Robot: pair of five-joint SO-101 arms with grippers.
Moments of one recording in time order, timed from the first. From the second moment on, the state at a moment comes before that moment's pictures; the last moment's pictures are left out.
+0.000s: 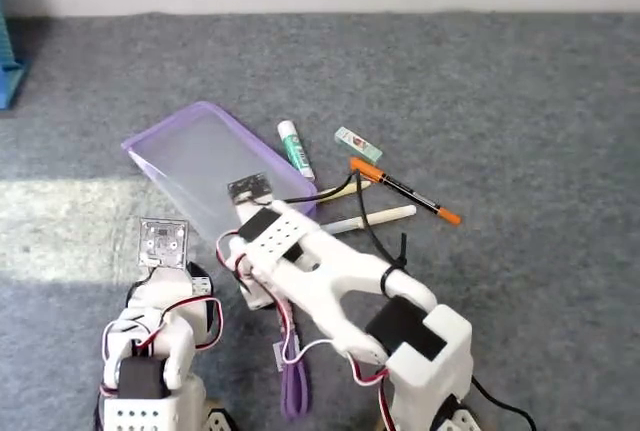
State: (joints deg) left arm -4.4 -103.1 97.1 66.1 2.5; right arm -48.2 17.5 15.1 70.9 -26.5
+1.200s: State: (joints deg) left arm -4.4 -103.1 97.1 66.1 2.5; right arm -37.5 -22.9 21.0 93.3 -24.4
